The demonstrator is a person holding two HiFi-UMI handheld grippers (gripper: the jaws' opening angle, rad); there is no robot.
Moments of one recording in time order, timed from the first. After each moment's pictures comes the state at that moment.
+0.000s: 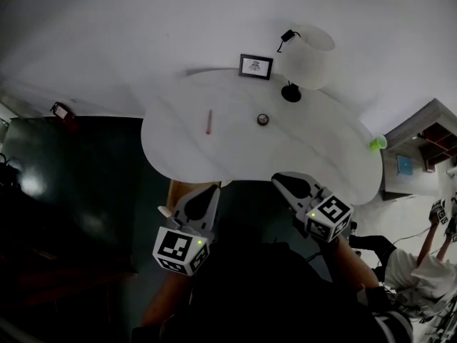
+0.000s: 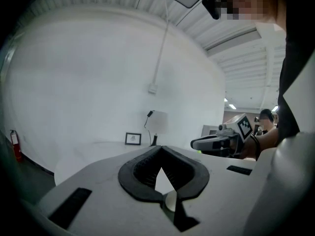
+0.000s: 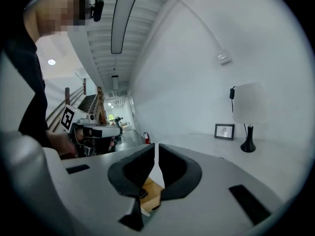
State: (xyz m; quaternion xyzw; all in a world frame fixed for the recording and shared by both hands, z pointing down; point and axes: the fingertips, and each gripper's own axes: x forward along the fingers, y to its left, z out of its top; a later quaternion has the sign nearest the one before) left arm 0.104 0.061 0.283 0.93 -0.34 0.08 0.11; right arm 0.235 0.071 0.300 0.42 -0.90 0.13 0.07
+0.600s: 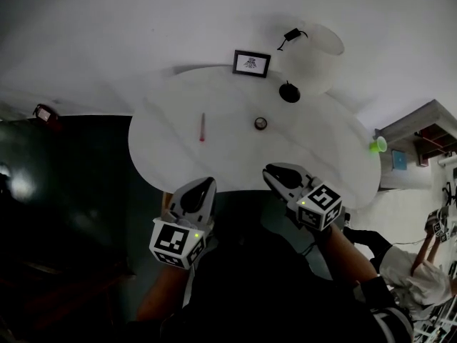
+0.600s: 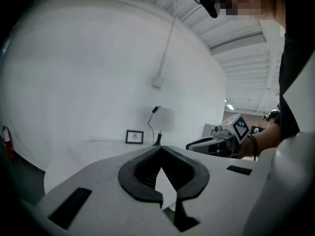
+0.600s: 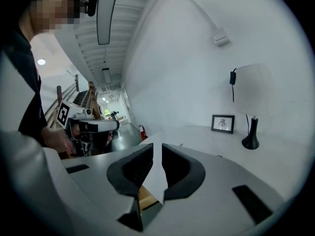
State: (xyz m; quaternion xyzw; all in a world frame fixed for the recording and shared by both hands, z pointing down) left arm 0.111 -0.032 0.306 0.94 -0.32 0.09 0.13; right arm 0.235 -0.025 0.337 0.43 -0.88 0.19 0.09
